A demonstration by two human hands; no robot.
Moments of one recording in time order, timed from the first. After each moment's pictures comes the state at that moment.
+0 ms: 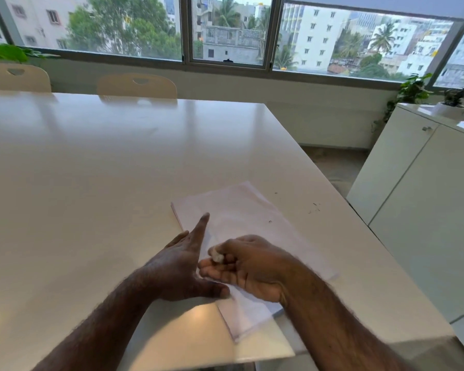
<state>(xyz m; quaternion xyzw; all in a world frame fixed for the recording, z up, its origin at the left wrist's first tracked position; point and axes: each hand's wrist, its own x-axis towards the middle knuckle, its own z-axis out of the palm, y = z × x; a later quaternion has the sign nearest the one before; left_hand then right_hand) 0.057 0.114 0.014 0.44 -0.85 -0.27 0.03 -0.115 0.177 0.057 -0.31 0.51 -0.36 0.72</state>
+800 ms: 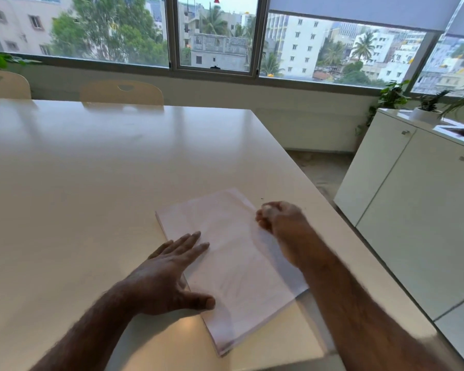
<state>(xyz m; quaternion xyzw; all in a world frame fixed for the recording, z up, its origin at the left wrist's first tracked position) 0.056 0.106 0.012 0.39 -0.90 -0.21 -0.01 -0.193 0.124 0.046 -0.42 0.70 -0.50 0.29</state>
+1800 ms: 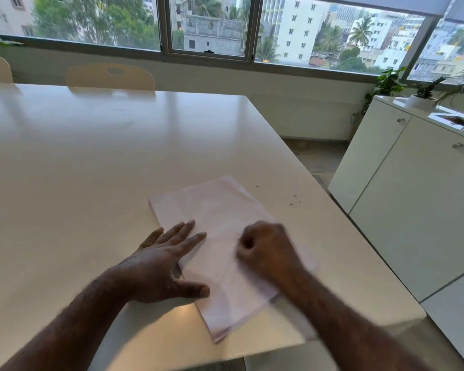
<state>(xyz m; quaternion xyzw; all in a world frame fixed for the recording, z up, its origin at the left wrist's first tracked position) 0.053 0.102 0.011 0.38 -0.90 -0.20 -0.06 -0.156 0.179 0.044 -0.63 0.74 -0.22 0.11</state>
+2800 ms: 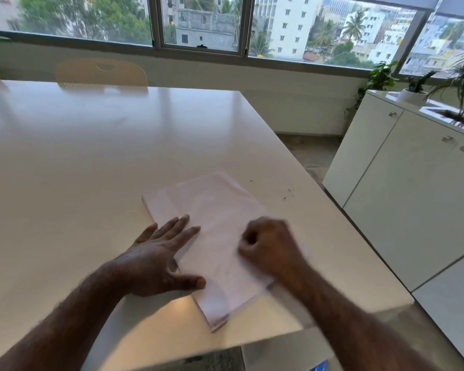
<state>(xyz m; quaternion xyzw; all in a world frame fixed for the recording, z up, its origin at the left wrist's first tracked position) 0.053 0.101 0.011 0.39 -0.90 -0.20 -0.08 -0.166 0.187 0.044 -0.61 0.75 -0.22 0.12</state>
